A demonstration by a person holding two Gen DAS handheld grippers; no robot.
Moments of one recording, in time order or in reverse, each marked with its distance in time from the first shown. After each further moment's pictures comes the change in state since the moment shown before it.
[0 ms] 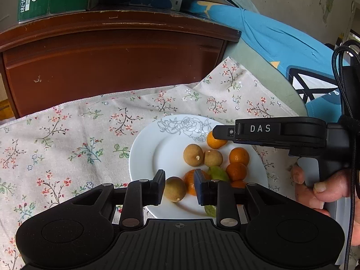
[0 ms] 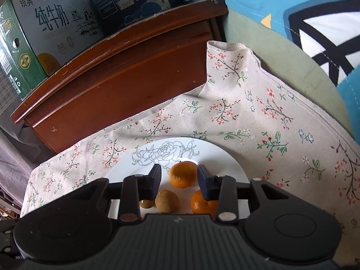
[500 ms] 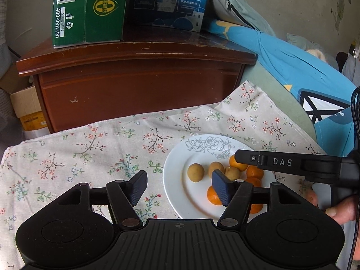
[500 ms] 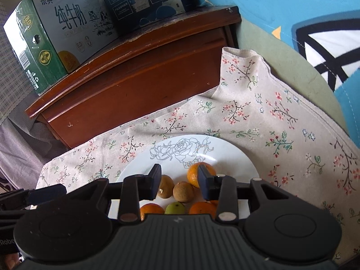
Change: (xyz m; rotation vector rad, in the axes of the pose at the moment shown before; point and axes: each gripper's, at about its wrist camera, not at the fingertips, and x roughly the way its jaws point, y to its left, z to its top) left arm -0.041 0.014 0.016 -0.006 -0.047 0.113; right arm -0.023 0.016 -0.006 -0.031 -0.003 0.037
